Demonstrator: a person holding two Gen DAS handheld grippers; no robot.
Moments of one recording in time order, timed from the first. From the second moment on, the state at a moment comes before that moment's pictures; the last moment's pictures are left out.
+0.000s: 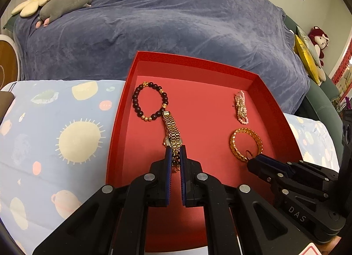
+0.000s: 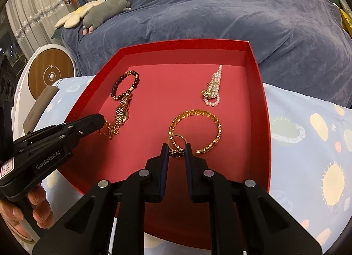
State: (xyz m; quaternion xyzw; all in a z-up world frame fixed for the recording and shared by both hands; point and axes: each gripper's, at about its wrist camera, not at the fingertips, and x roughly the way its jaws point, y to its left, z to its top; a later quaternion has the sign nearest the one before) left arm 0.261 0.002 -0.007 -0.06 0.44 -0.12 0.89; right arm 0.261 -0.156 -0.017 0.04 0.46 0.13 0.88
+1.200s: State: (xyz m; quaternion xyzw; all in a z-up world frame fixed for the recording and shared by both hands) left arm 0.082 0.042 0.073 -0.08 0.41 -0.11 0.90; right arm 0.049 -0.199 0.047 0.05 0.41 0.13 0.90
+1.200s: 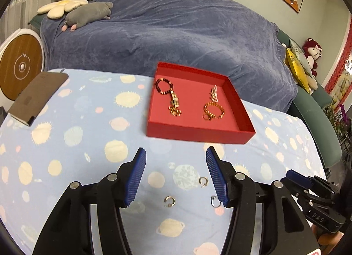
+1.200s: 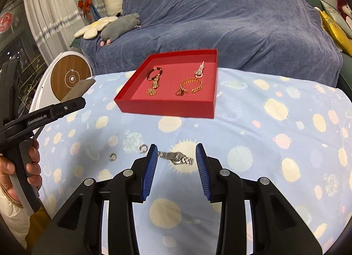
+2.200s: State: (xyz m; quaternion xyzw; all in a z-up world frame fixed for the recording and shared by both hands) left arm 0.073 0.046 0.003 -0.05 0.48 -0.13 0.87; right arm 0.088 -0.159 -0.027 -0.04 0.47 0.18 0.86
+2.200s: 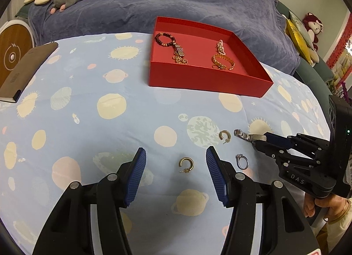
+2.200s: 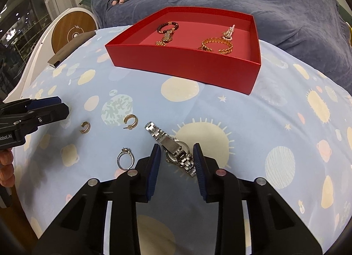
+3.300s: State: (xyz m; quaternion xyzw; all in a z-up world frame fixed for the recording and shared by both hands) left arm 0.061 -0.016 -0.013 -0.01 0.48 -0.20 0.86; right arm 0.062 -0.181 -0.027 0.00 0.49 0.16 0.86
